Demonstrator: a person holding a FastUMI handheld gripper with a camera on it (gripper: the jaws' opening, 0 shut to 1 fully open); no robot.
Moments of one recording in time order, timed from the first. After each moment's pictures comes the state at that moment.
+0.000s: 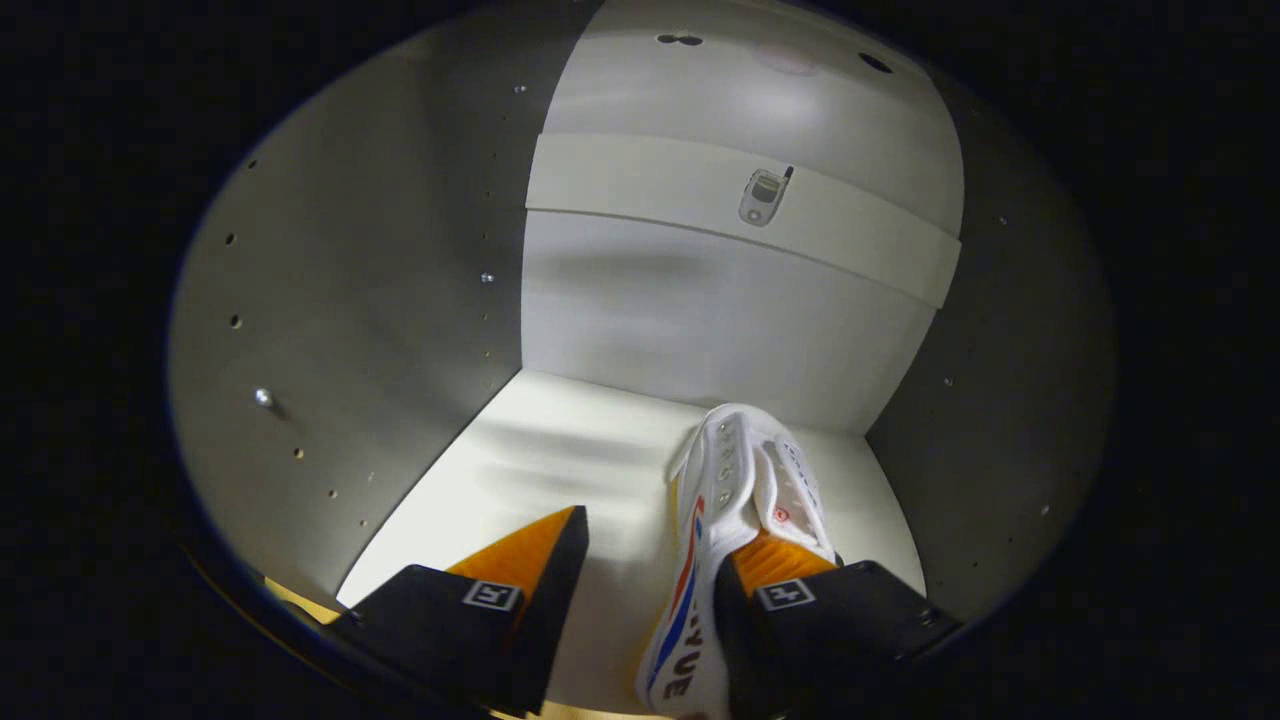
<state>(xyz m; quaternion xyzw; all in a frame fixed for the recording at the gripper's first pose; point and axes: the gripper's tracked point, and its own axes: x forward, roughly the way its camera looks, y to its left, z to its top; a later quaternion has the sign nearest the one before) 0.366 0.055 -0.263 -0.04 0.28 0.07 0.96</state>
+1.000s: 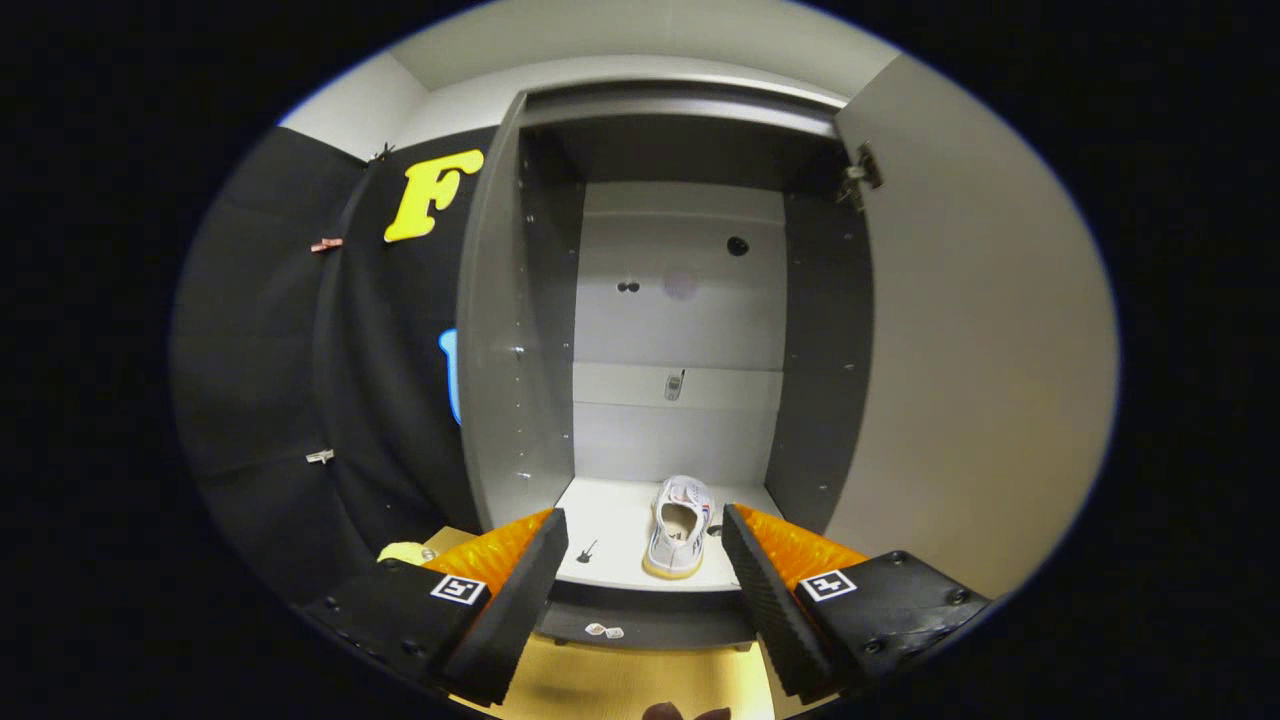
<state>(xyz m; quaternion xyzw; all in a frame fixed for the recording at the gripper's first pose) 0.118 0.010 -0.059 0.03 0.08 0.04 1.00</state>
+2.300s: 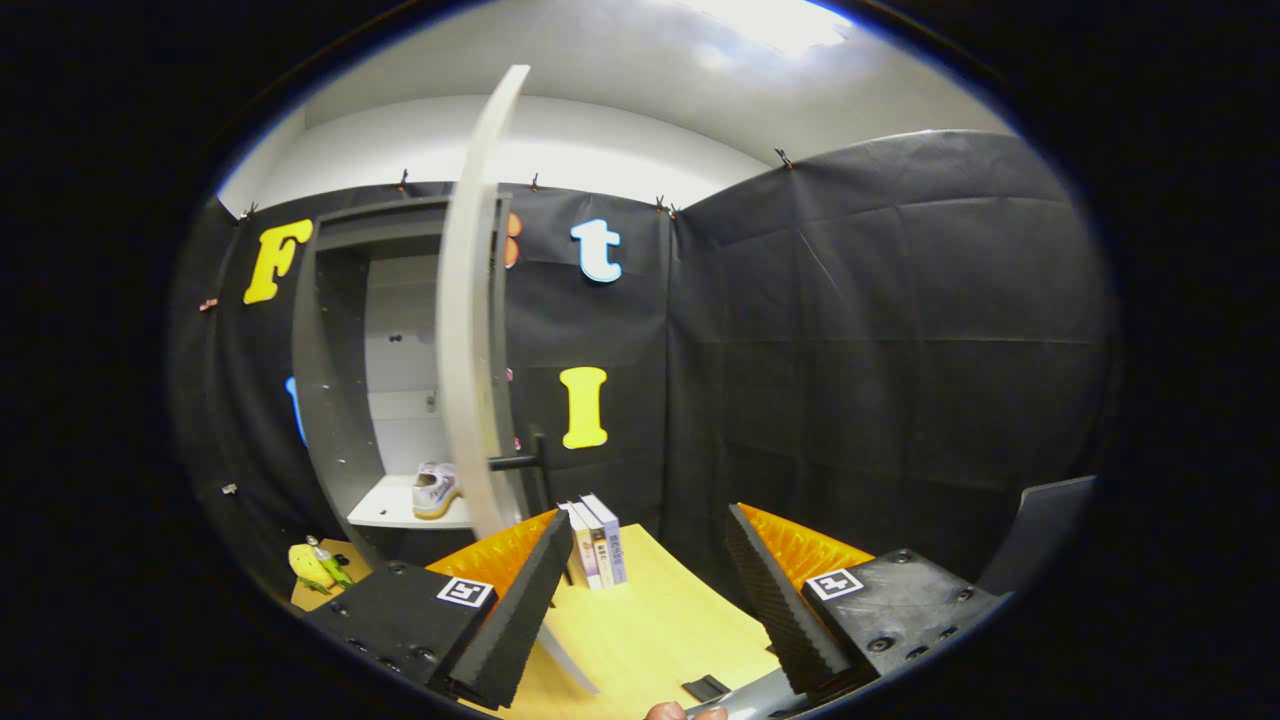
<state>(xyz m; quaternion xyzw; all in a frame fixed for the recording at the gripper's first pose) -0.101 -0.307 -0.045 0.06 0.06 -0.22 0.97</state>
